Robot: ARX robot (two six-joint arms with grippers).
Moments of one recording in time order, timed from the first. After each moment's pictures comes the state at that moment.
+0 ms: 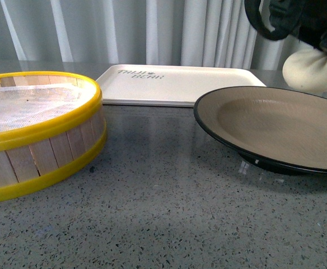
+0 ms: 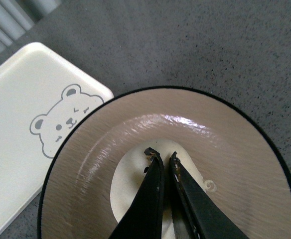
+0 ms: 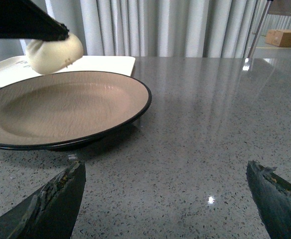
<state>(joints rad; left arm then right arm) -0.81 1.86 1.63 -0.22 -0.08 0.27 0.00 0.00 0.01 0.00 0.00 0.00</state>
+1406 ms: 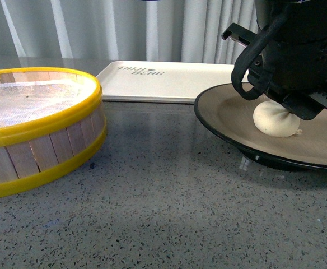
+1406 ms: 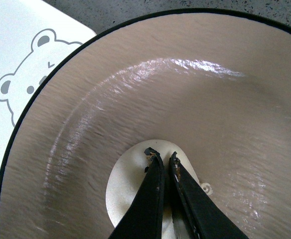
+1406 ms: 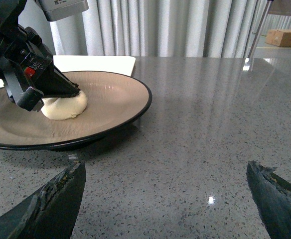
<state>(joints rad) -0.80 2.01 1.72 -0.34 -0.11 0.32 0.00 0.00 0.01 0.00 0.00 0.00</state>
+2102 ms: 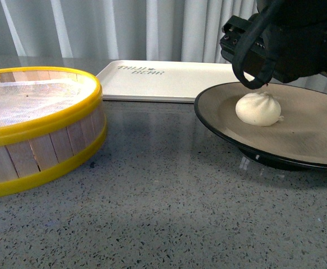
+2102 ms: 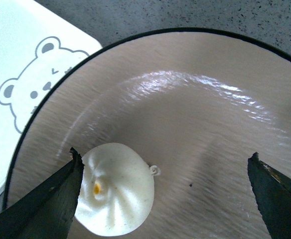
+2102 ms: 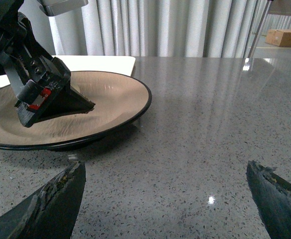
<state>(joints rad) -0.78 2.00 1.74 -0.35 -0.08 0.29 0.00 0.00 0.01 0.00 0.00 0.00</state>
